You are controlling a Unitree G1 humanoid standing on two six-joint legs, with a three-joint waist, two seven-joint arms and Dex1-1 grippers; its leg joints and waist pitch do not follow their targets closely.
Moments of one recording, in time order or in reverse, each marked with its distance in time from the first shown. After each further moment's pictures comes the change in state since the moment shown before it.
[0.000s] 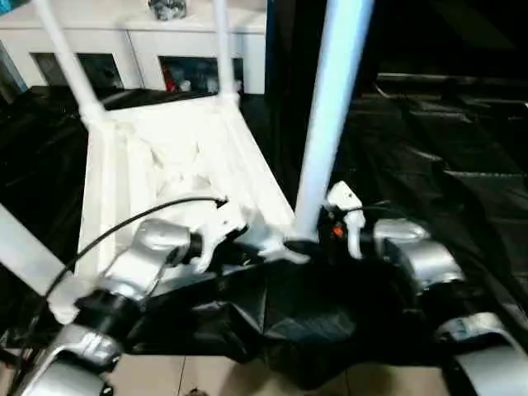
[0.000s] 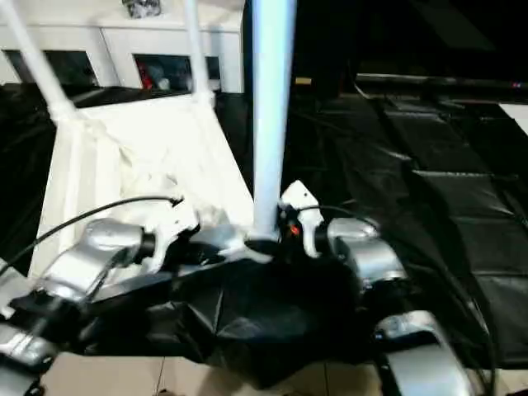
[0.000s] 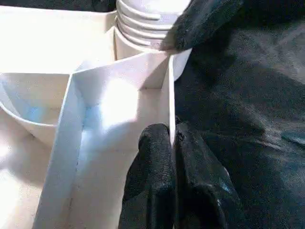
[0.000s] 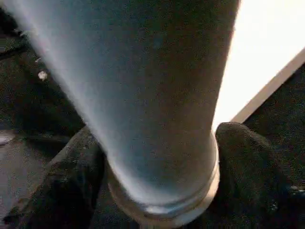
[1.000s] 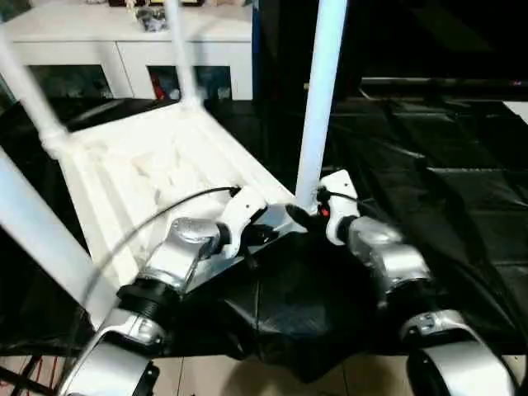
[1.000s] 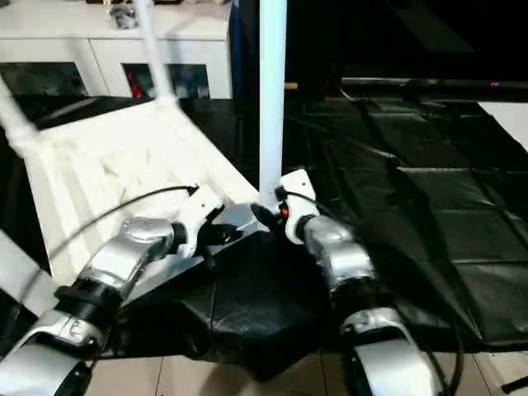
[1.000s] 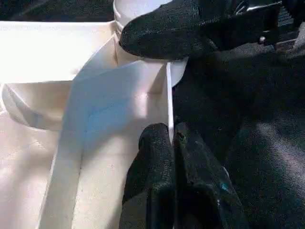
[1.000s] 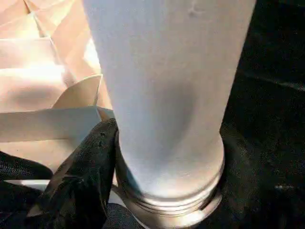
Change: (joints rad) left arm -0.108 -0.221 0.069 0.190 0.069 0.054 0.339; right arm -0.039 0.229 -0.150 0.152 -0.038 -0.041 -0.627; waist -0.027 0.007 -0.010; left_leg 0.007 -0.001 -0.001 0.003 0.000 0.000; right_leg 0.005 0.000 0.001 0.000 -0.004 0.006
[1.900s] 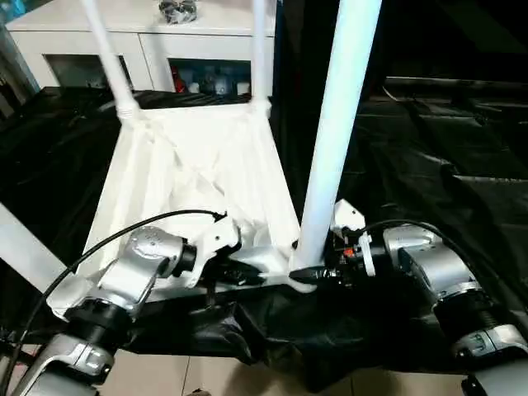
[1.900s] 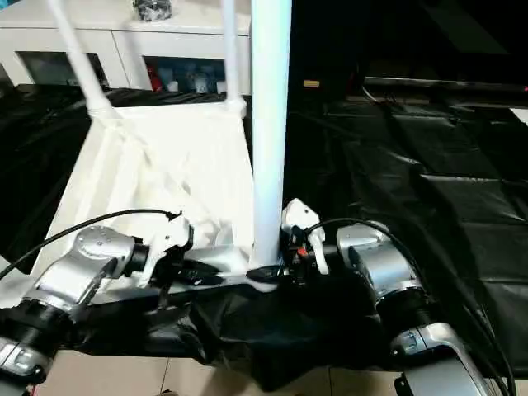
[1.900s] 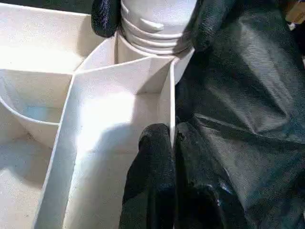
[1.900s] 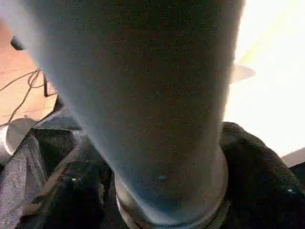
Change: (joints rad) left arm 0.156 0.241 -0.072 -0.208 -0.091 -0.116 -0.501; right arm 0.110 -0.278 0.206 -0.257 0.079 0.043 0.834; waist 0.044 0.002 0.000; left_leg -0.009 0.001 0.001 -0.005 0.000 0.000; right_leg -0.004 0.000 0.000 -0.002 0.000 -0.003
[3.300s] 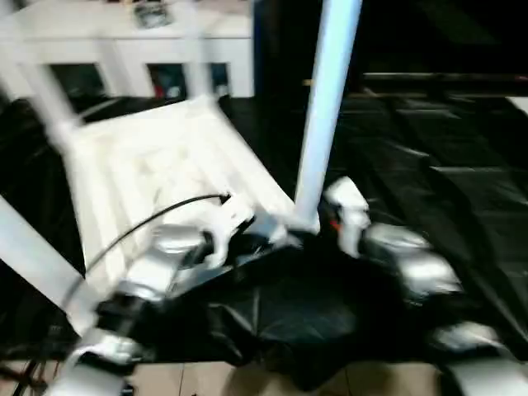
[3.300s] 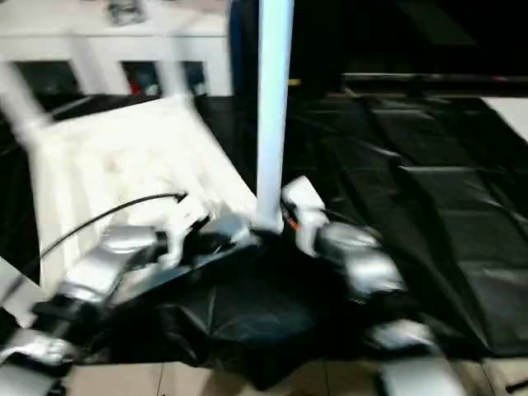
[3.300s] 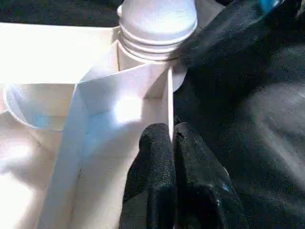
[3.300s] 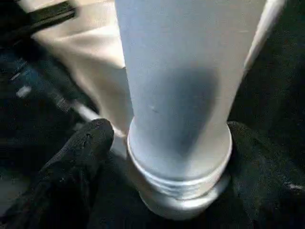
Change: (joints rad) left arm -0.056 -0.111 0.076 0.088 0.036 0.022 0.265; right arm 0.003 0.085 -0.111 0.068 -0.038 -0.065 -0.325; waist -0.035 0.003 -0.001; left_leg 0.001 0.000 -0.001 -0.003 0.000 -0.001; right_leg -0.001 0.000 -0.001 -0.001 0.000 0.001
